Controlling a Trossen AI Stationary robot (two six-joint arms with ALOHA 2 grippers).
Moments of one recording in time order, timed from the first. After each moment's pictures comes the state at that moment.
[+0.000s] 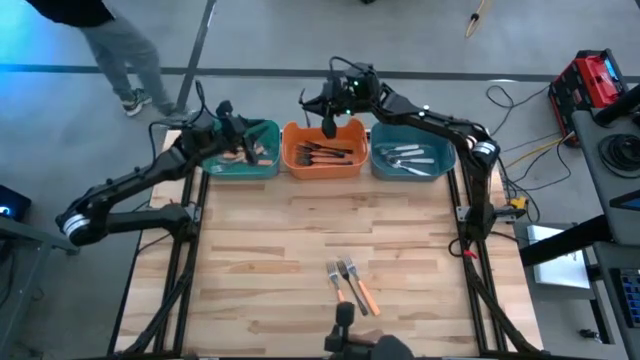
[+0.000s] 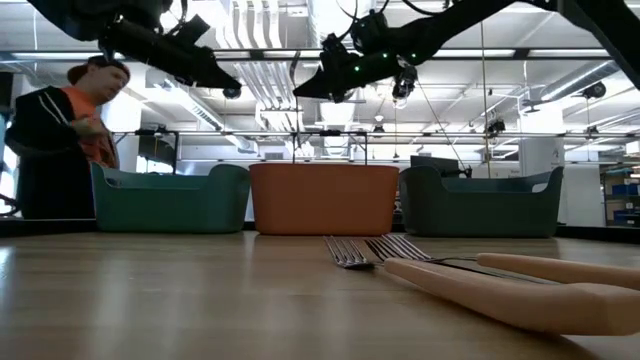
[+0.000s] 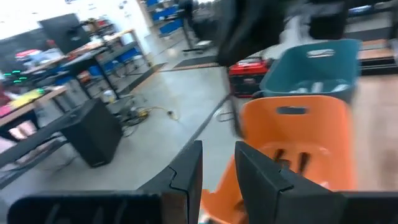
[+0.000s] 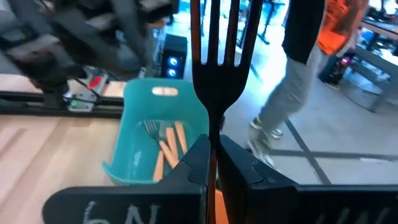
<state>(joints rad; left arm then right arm) 0.77 0.97 0.68 0.14 0.14 0.38 -0.63 1.95 1.73 -0.01 -0.51 -0.29</state>
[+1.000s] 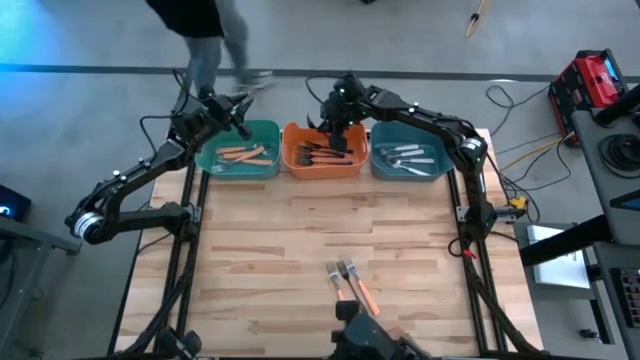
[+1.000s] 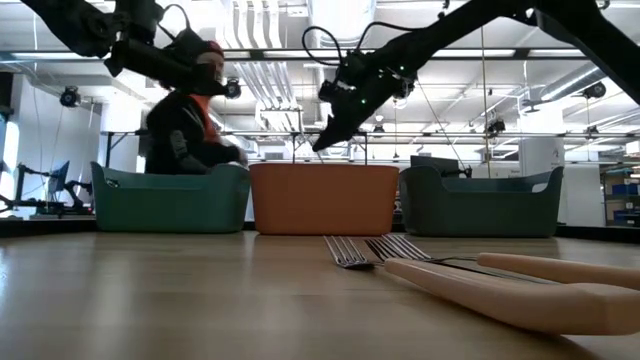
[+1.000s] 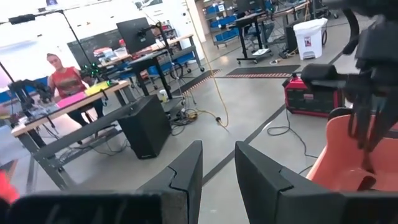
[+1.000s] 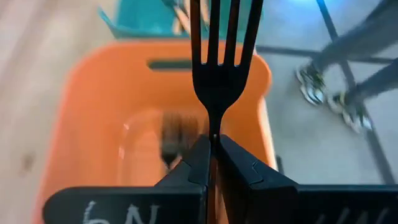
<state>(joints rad) 0.99 1.05 0.68 0.35 0.14 0.34 -0.65 2.07 1.84 -0.54 -0.42 -0.53</state>
